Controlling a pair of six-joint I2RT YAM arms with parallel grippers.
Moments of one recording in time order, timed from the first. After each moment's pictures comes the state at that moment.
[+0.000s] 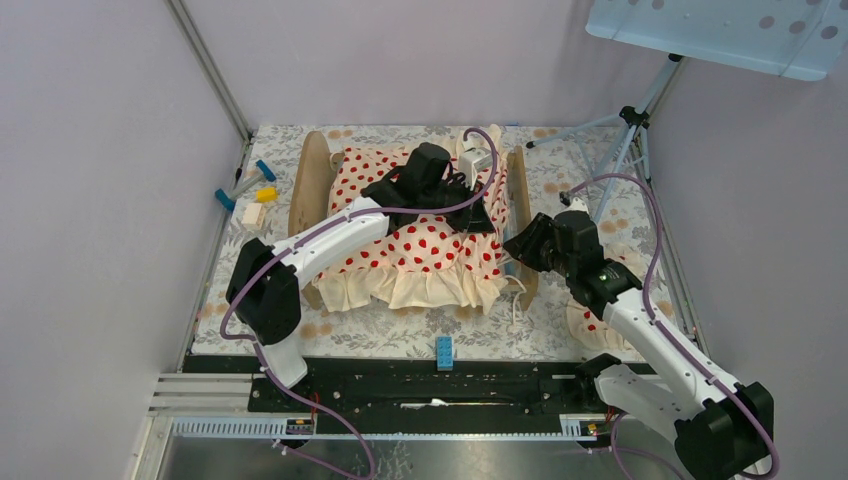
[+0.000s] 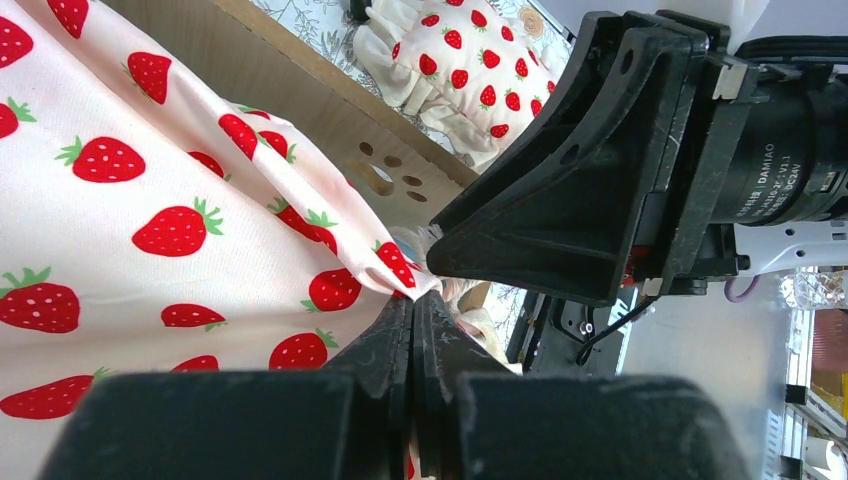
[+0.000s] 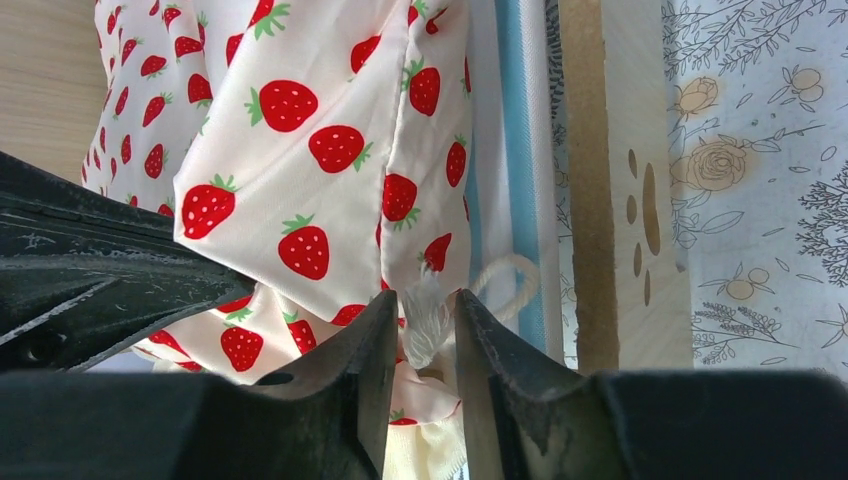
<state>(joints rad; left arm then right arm) -0.74 1.75 1.50 -0.27 0.60 -0.26 0.43 0.94 0.71 -0.33 -0.01 0.81</state>
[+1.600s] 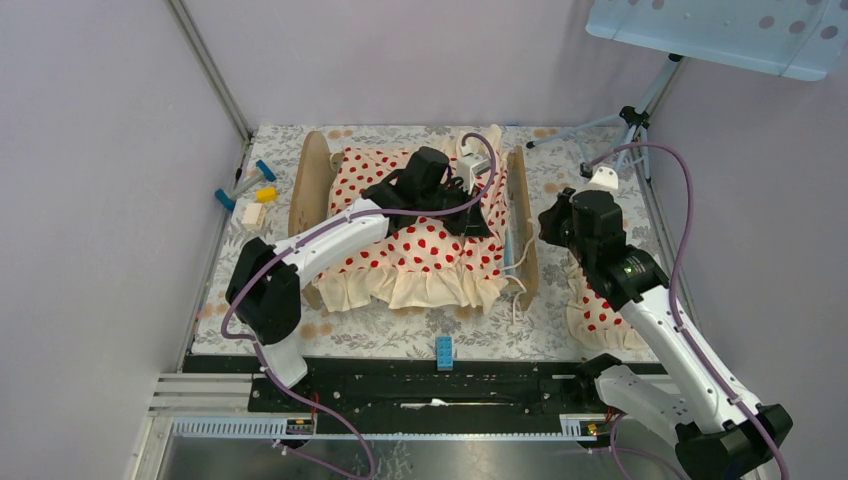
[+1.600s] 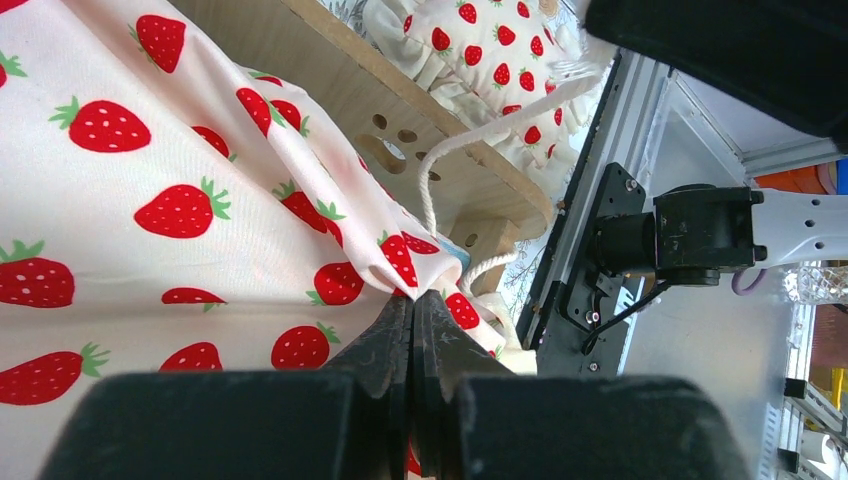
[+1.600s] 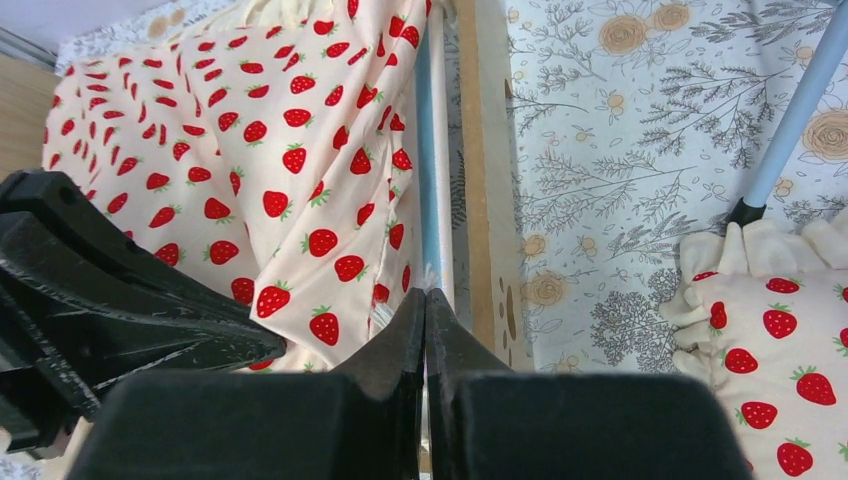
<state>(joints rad) -0.74 1.75 1.46 -0.28 0.59 -0.26 0.42 0.90 0.95 -0.50 0.25 0.52</state>
